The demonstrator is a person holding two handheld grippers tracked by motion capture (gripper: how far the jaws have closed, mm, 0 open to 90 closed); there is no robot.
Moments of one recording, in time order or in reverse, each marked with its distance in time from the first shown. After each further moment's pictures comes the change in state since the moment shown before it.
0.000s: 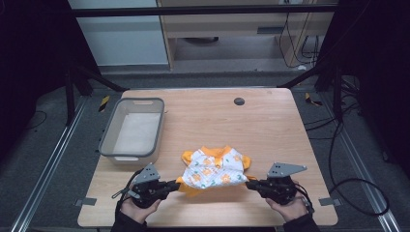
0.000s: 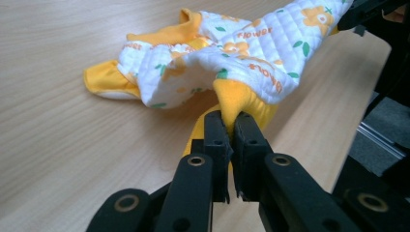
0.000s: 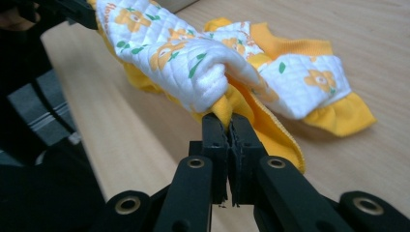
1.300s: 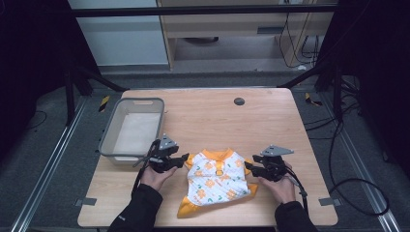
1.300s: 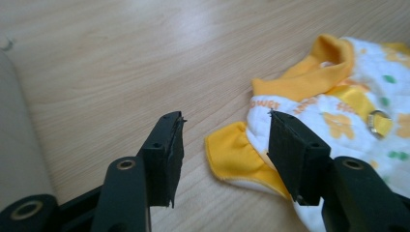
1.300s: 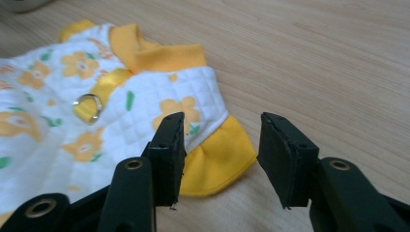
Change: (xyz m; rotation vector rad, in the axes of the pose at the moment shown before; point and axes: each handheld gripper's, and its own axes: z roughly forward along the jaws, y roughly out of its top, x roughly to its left) left arm 0.067 0.048 0.088 0.054 0.261 0.000; right arm -0.070 0.002 0.061 0.019 -0.287 0.060
